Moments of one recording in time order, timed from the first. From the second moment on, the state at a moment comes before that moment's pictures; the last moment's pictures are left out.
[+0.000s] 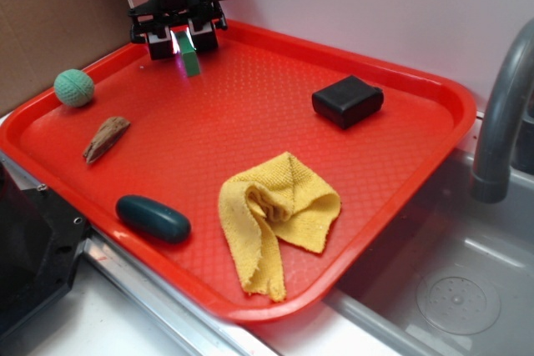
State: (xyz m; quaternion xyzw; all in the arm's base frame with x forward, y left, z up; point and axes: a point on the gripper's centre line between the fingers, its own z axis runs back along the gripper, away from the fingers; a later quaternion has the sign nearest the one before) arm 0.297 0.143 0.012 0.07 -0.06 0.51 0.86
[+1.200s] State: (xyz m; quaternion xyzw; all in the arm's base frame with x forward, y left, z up) arm 0.209 0.016 0.211 -0.15 -0.21 0.23 0.94
